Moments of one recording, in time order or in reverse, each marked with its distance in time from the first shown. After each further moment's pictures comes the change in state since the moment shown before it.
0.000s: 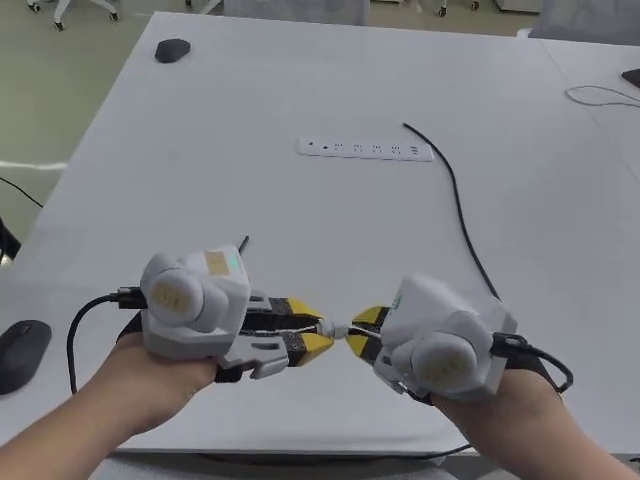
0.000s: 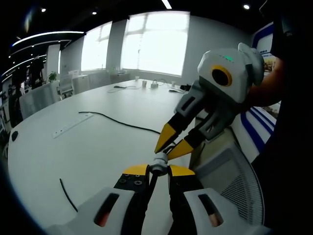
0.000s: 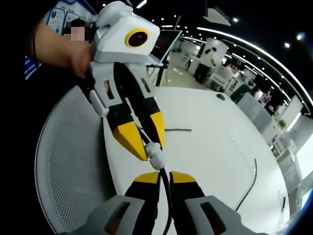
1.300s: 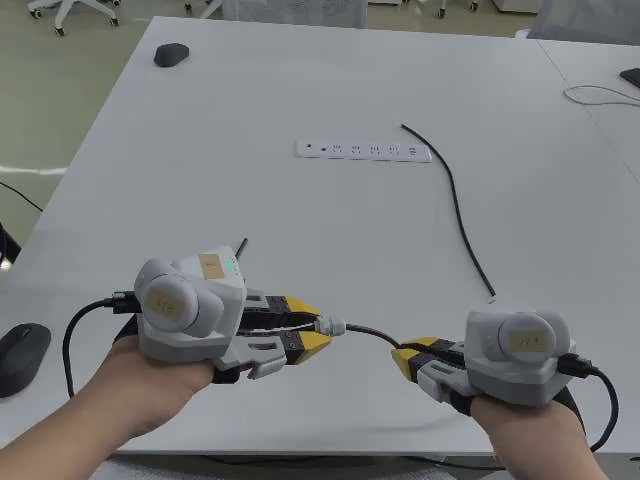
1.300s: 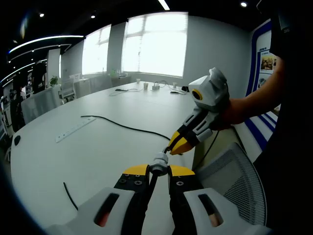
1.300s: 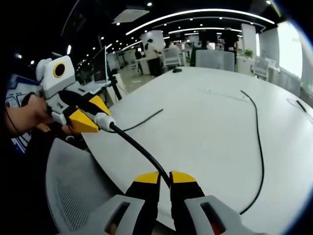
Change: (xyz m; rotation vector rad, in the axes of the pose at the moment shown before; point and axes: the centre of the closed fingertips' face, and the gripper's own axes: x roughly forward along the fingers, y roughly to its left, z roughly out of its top) left arm -0.001 0.002 0.007 0.024 -0.018 0.026; right arm -0.011 -0.024 -0.078 0.696 -0.058 -0.081
